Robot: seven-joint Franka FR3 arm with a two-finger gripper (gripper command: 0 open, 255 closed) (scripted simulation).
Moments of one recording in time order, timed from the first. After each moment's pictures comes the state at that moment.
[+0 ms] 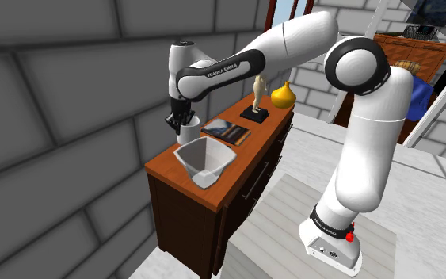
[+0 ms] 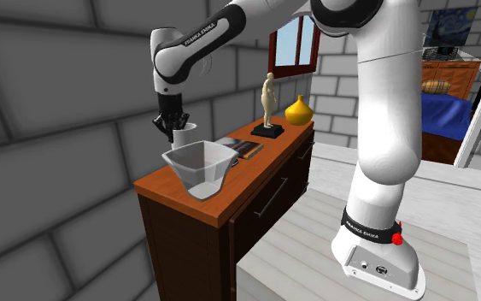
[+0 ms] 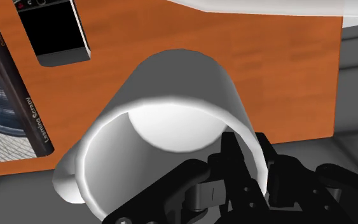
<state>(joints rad) 0.11 0.22 0.18 -1.85 -0.11 2.16 0.36</state>
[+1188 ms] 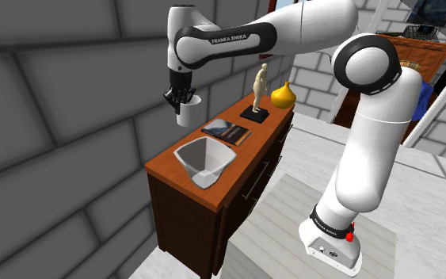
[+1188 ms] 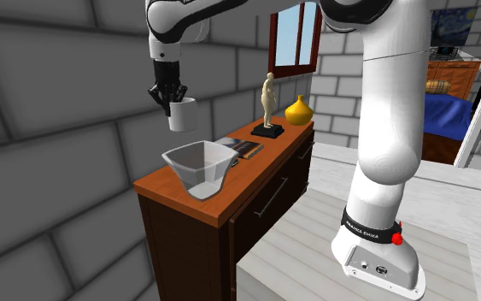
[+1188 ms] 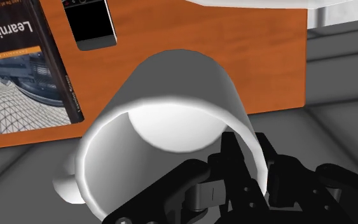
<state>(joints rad) 0.10 0.16 0.18 -1.67 -0.09 1.93 0.33</state>
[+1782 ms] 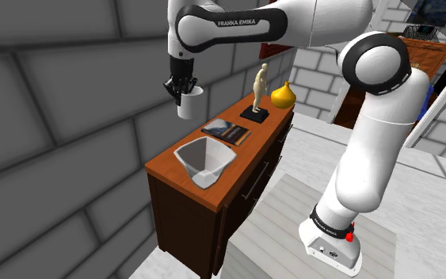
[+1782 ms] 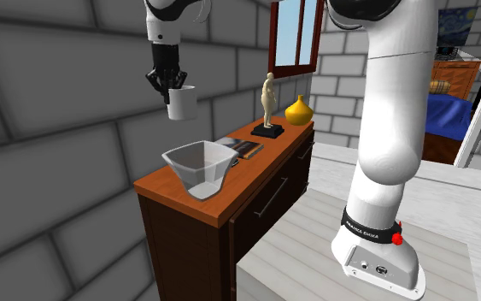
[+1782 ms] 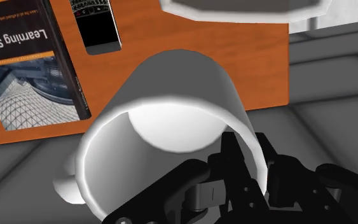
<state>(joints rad) 0.11 0.12 0.19 -1.61 -0.08 1.83 0.34</state>
